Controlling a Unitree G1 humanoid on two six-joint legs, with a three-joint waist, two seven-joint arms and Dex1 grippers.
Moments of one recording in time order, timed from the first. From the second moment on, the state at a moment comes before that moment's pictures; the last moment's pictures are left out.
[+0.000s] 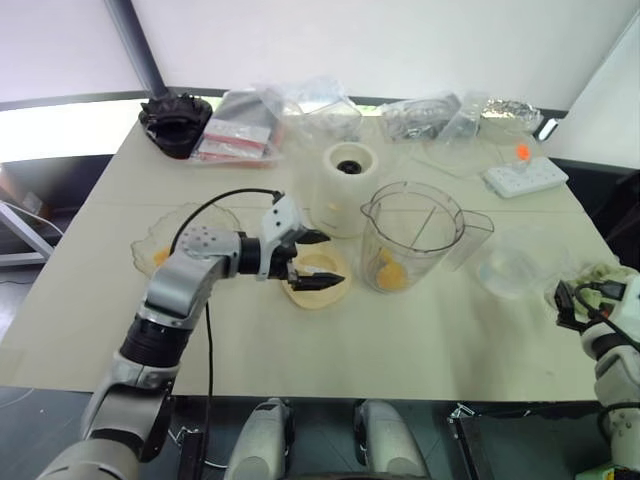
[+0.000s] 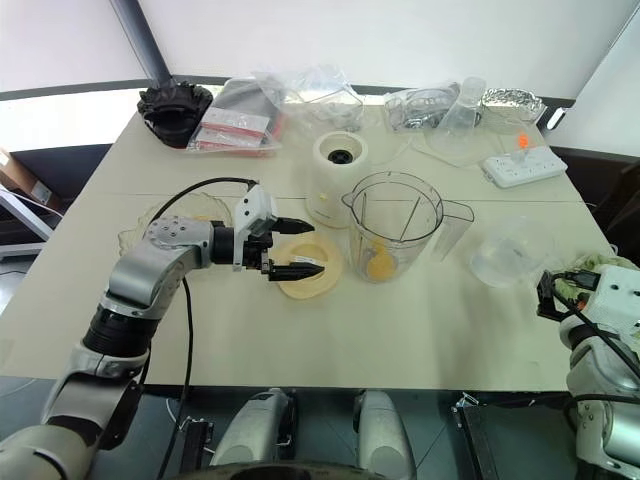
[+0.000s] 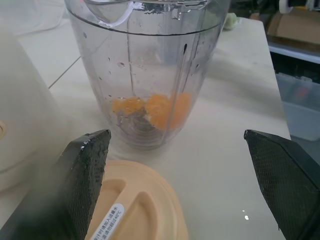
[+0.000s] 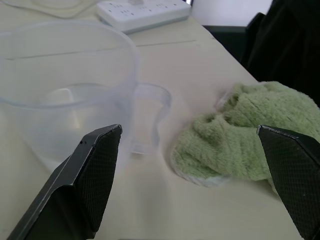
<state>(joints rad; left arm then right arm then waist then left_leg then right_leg) -0.58 0.43 -0.18 -0.11 -0.26 0.62 -1.08 0.15 -0.50 -0.58 -0.22 0.42 0.51 -0.01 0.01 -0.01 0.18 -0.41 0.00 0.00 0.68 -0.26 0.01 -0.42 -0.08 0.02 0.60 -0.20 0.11</state>
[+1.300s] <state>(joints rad) -0.55 0.49 -0.18 -0.16 -0.29 0.60 -1.00 -0.08 -0.50 -0.56 0.09 0.32 0.39 0.07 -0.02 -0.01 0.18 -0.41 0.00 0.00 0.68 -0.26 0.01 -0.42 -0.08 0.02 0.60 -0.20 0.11</state>
